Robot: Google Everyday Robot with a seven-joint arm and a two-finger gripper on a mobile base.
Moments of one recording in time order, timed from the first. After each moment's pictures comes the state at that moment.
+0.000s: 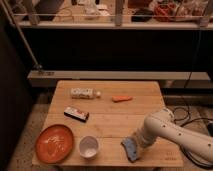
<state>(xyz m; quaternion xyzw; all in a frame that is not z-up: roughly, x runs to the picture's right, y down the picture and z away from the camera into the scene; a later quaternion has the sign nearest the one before) 0.179 0.304 0.756 -0.34 -0.11 -0.02 0.93</state>
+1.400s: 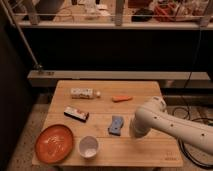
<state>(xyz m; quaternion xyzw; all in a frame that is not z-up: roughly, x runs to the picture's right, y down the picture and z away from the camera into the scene) 0.156 0.242 0.743 -0.30 -0.08 -0.06 0.95</state>
